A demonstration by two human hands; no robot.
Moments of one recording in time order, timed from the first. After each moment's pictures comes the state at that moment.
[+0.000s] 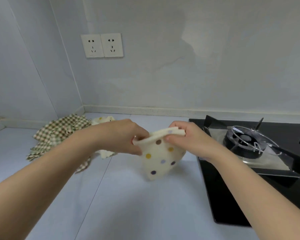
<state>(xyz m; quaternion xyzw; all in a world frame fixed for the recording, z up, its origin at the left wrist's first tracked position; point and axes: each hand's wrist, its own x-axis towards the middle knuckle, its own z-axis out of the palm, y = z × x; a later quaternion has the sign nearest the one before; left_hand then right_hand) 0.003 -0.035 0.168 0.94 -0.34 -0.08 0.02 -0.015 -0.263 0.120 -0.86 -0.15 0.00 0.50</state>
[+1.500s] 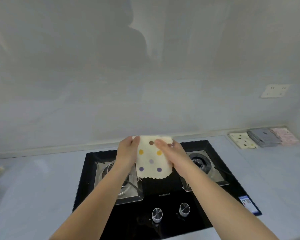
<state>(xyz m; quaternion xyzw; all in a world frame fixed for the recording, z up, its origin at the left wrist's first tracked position) -0.025 -0.499 0.283 0.78 -0.02 -0.07 0.63 -0.081 -0.648 0.283 -0.69 0.20 -0.02 0.69</state>
